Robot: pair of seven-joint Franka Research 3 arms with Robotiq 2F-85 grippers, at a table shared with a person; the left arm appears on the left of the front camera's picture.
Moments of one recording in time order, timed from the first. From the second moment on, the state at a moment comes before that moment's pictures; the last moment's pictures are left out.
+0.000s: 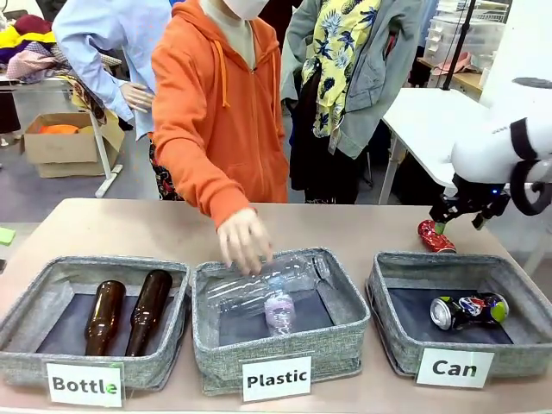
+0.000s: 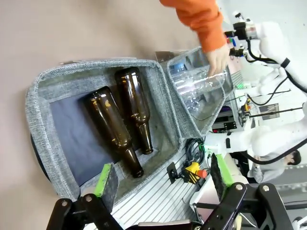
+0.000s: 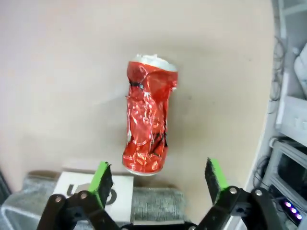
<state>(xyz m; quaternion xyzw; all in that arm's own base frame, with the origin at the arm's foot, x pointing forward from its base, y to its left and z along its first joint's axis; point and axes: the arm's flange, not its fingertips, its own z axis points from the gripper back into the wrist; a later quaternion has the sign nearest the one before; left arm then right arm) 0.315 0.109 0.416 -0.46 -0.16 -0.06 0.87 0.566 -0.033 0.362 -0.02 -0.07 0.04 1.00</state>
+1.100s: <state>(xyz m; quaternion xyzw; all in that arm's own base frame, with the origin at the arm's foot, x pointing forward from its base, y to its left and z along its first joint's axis) 0.315 0.109 0.416 -0.46 -0.16 -0.06 0.87 0.609 -0.027 0.290 0.04 -0.01 0.04 1.00</state>
